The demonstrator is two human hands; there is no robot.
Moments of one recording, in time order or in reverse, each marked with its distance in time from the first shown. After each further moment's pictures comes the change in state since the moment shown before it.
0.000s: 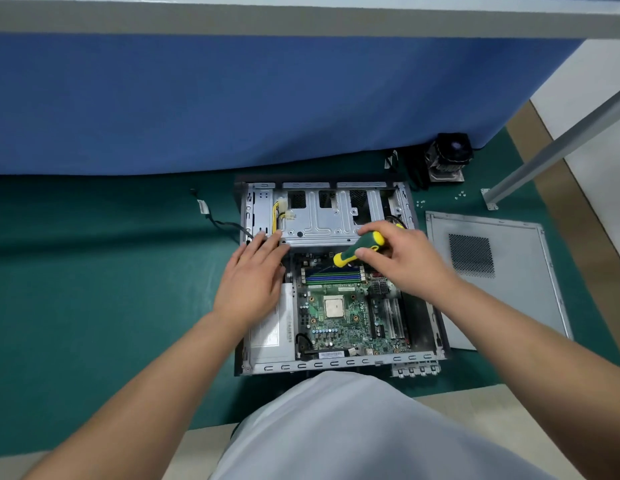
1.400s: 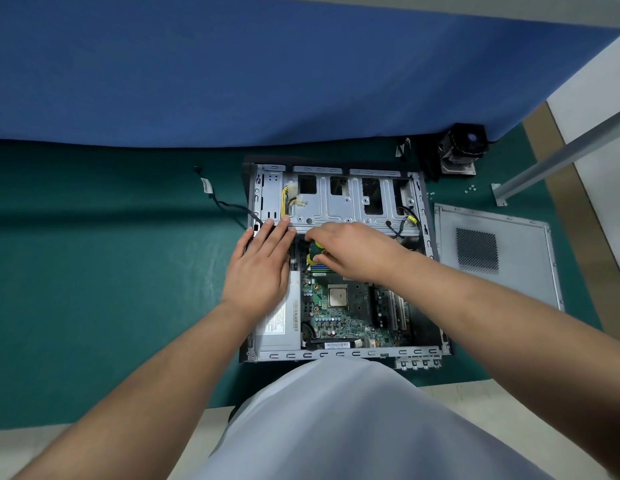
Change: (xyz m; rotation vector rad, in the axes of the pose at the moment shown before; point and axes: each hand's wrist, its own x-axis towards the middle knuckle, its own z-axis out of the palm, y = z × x) left_hand -0.002 -0.009 0.027 0.131 0.187 0.028; right_hand 0.053 -0.044 0.055 -0.560 -0.364 -0.455
